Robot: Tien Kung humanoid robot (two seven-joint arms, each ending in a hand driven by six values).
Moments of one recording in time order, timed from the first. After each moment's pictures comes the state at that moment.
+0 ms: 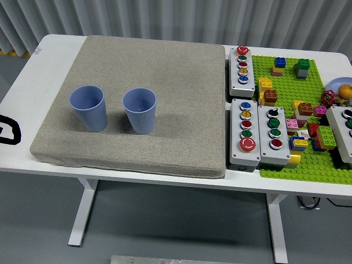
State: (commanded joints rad) left arm -0.45 0.50 -1.32 -1.20 -0.06 0.09 -0.42; right arm 0.18 -0.11 1.49 0.18 -0.81 -0.27 -0.24
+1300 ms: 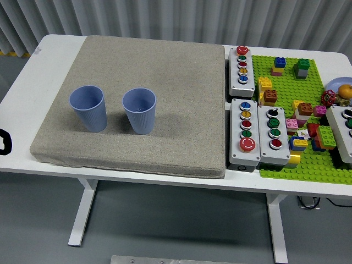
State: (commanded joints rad) left arm -0.33 0.50 -1.43 -1.29 0.03 0.12 -0.40; right arm 0.20 -0.12 1.60 0.18 -1.03 -0.25 -0.29
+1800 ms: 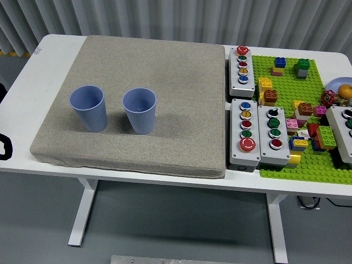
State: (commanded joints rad) left arm -0.30 0.50 -1.43 -1.30 0.04 0.13 -0.39; right arm 0.18 -0.12 1.61 0.18 -1.05 -0.25 -0.29
